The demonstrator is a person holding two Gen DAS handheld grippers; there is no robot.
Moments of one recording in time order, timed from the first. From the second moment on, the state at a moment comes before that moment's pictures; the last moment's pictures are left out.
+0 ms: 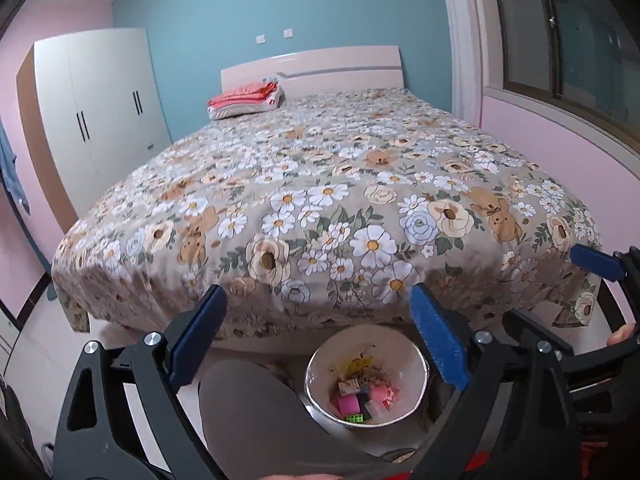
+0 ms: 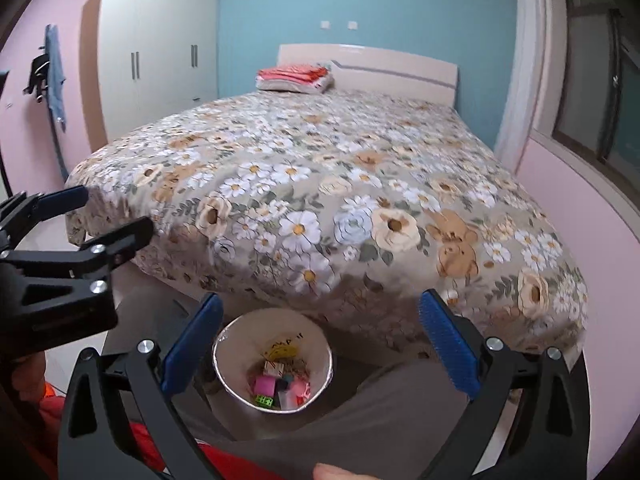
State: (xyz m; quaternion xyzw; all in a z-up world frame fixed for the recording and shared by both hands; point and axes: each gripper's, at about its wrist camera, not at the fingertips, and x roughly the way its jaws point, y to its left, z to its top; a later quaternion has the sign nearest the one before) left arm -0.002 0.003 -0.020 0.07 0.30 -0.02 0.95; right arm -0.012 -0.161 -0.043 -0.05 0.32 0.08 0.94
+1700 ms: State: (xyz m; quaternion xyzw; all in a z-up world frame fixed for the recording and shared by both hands) left arm -0.001 0.001 -0.039 0.06 0.34 -0.02 0.94; right arm -0.020 -0.166 -0.052 -0.03 0.35 0.04 0.94
